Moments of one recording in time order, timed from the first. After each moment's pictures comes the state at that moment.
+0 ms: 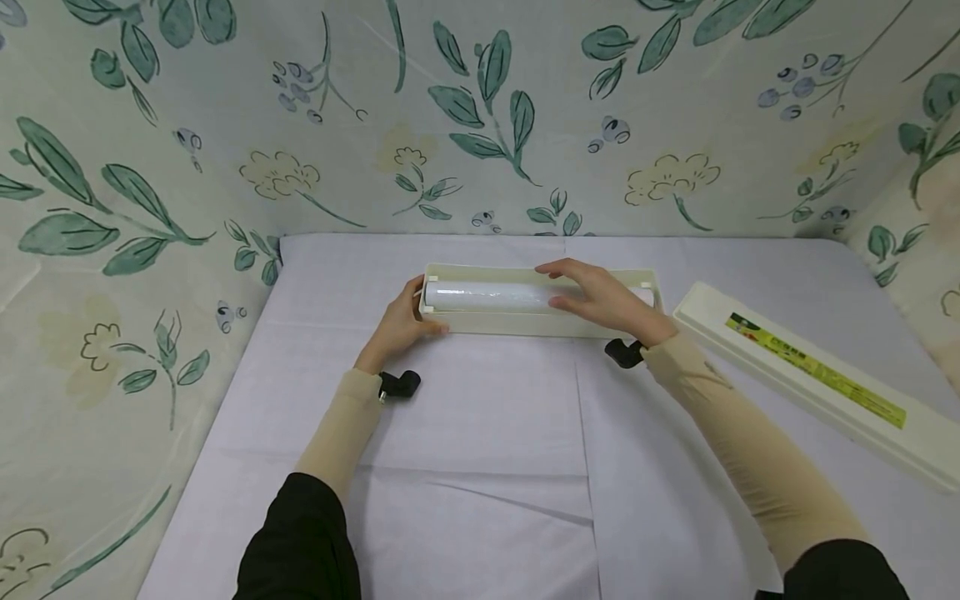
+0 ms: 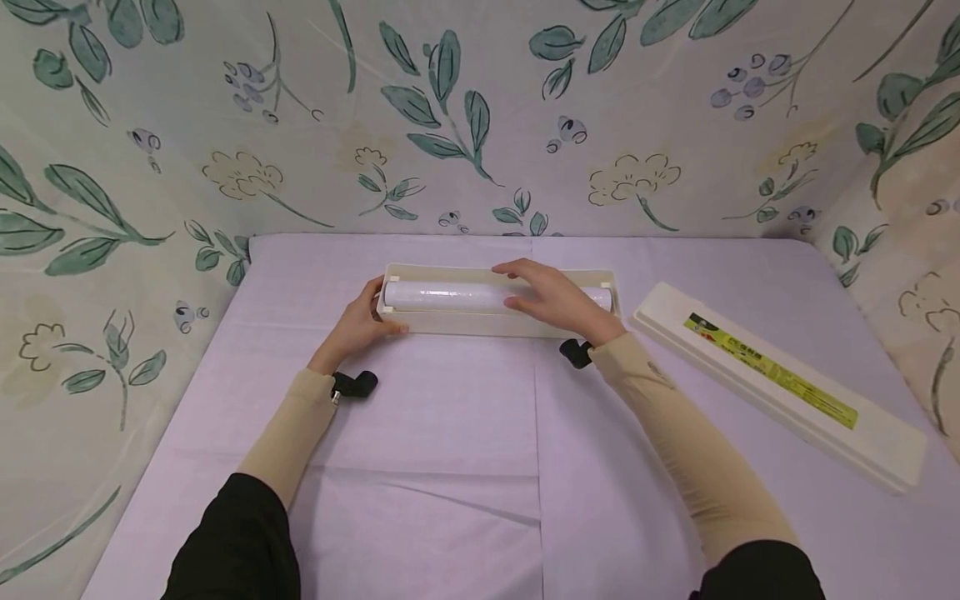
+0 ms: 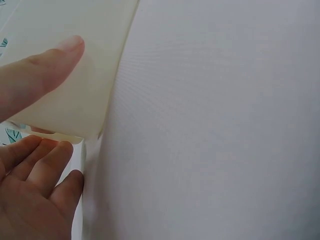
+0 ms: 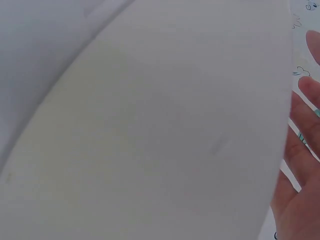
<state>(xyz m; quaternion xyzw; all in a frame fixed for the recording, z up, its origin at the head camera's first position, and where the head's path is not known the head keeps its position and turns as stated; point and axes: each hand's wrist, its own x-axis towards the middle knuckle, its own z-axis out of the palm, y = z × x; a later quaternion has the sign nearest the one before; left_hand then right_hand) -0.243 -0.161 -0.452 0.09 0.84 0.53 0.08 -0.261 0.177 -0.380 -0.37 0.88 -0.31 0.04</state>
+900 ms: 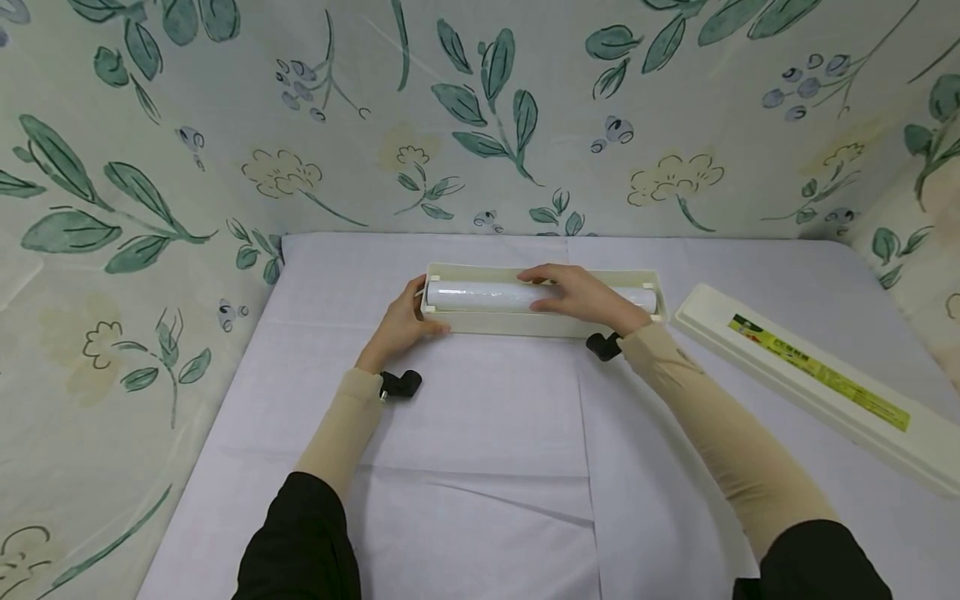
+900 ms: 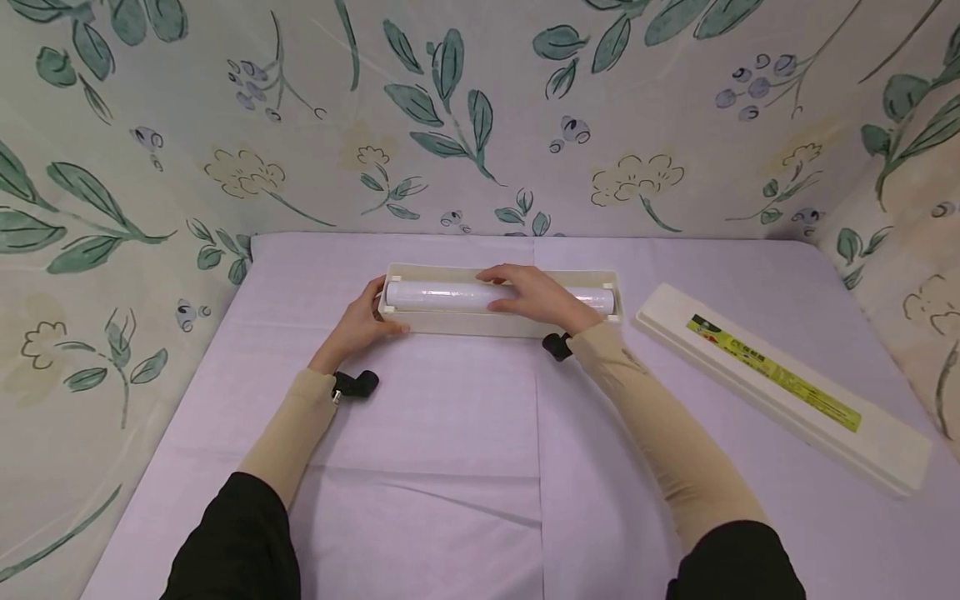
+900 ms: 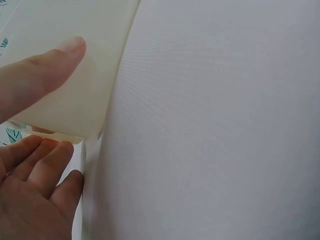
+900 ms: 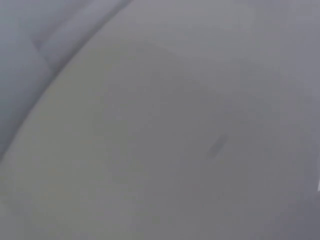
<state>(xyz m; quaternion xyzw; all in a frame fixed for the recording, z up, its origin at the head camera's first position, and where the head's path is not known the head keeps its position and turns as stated) -0.243 -0.163 -0.453 0.09 0.84 0.53 0.08 -0.281 0.152 -0.393 -0.37 0.87 -0.32 0.09</state>
